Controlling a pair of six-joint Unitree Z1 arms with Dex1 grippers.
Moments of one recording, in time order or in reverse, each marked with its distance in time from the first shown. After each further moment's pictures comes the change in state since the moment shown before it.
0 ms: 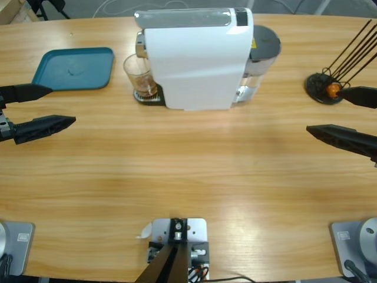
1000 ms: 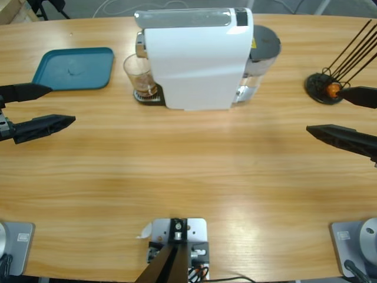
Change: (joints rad) arm 0 0.000 -0.002 0.000 -0.003 0.000 0.000; arm 1 0.000 0.000 0.000 0.000 0.000 0.000
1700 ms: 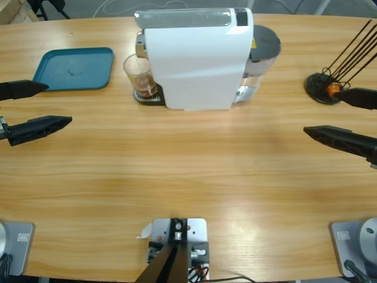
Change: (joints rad) arm 0 0.000 -0.025 0.000 0.005 0.000 0.055; arm 1 0.000 0.010 0.014 -0.016 0.000 0.000
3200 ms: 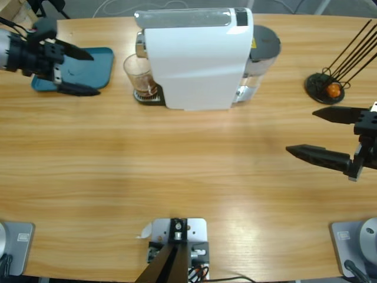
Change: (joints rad) arm 0 0.290 0.658 -0.531 0.383 -0.298 0.822; arm 1 0.063 0.104 -0.003 0.038 0.003 0.002
